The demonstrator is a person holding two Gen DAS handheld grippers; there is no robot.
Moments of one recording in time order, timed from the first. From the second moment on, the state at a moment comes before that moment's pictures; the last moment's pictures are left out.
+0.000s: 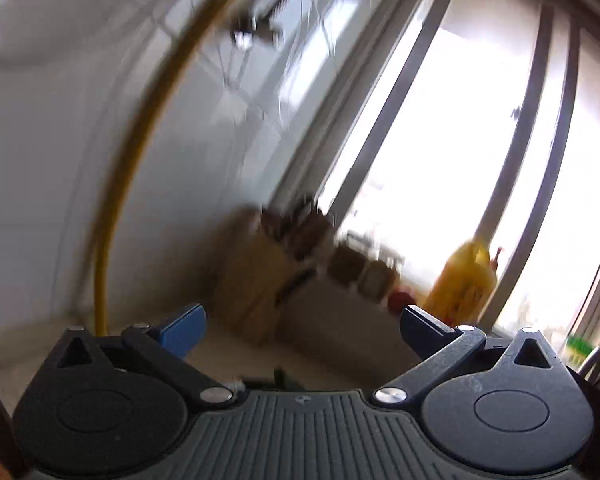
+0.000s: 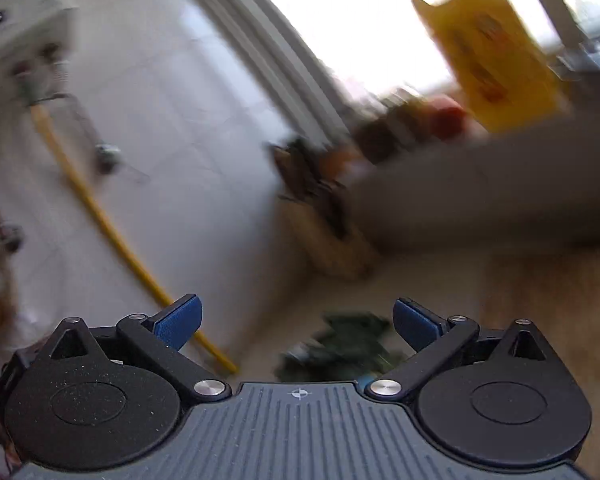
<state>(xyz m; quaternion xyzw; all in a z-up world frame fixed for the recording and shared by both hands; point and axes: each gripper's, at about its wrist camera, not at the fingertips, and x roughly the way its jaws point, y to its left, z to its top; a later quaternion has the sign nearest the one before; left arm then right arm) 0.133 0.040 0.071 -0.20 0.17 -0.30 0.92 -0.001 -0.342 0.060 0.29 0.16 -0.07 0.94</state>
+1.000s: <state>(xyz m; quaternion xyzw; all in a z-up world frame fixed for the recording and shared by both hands) 0.192 -0.044 -0.019 0.01 0.33 -0.41 0.85 0.075 -0.260 0.004 -0.08 0.35 -0.06 0.93</state>
